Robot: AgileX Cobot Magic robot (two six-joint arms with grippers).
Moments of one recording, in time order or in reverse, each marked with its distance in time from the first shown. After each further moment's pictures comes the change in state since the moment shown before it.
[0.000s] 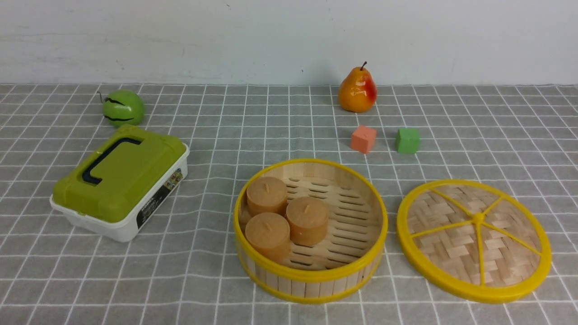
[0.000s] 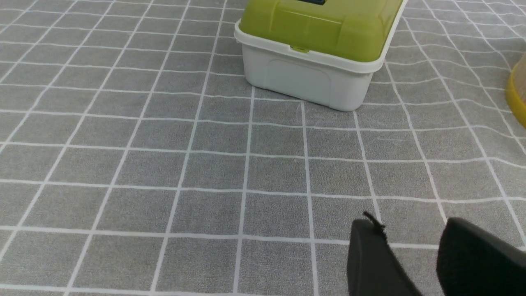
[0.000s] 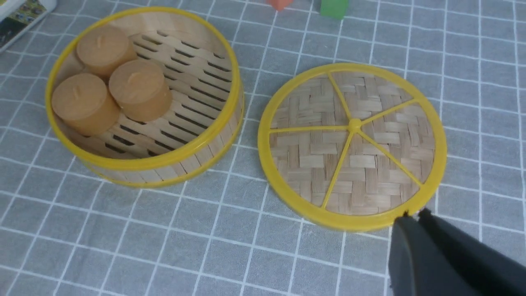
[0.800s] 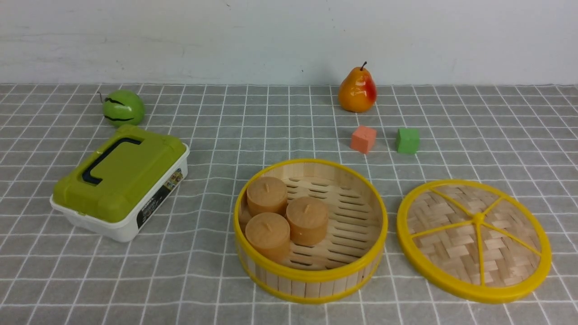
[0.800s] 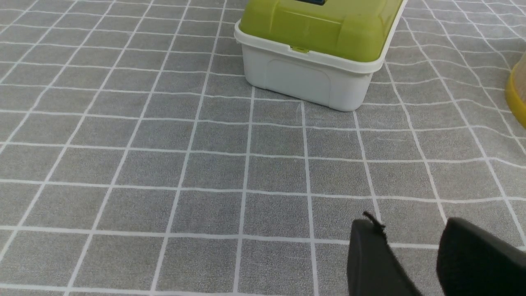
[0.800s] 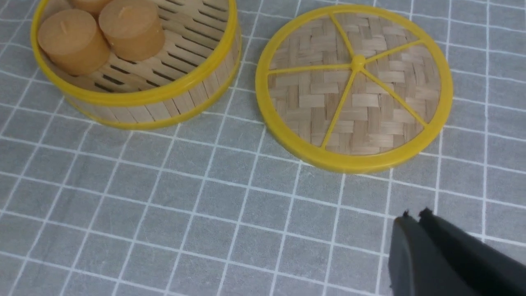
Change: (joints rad) right arm 0.000 -0.101 0.115 -0.030 0.073 0.001; left arm 0.000 0.000 0.000 0.000 0.000 0.000
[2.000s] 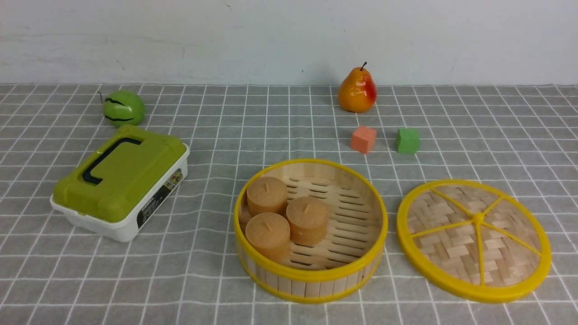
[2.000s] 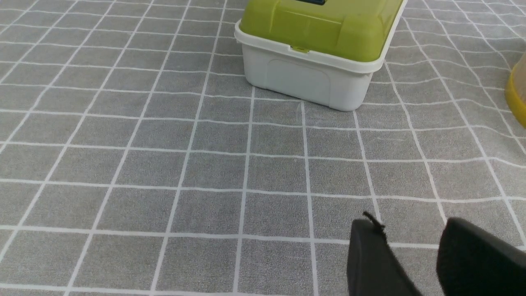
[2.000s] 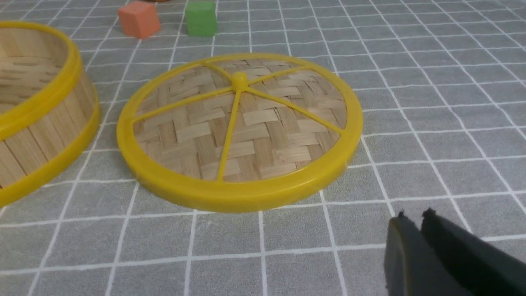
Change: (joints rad) right arm -0.178 -0.598 0.901 -0.073 -0.741 0.100; left arm 0.000 0.000 0.000 0.000 0.000 0.000
